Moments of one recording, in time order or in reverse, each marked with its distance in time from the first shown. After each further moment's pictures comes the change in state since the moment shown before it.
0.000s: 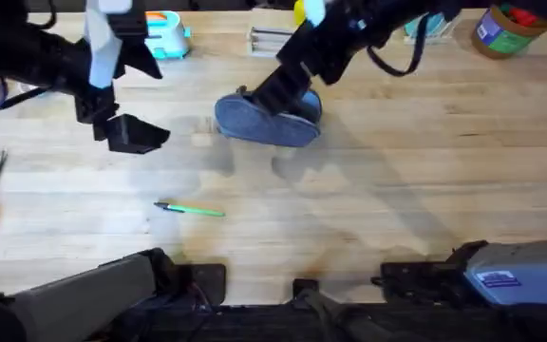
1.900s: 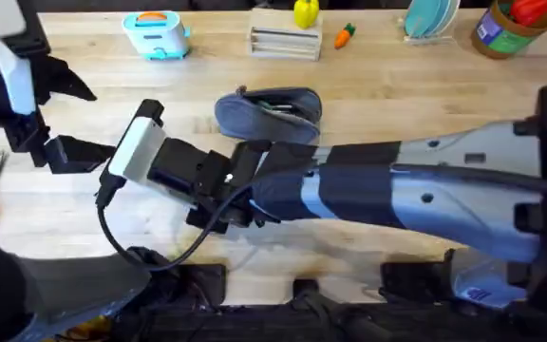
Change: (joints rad) left arm 0.422 0.099 0.000 -0.041 0.031 0.212; right arm 0.612 0.357 -0.280 0.515 0.320 0.224
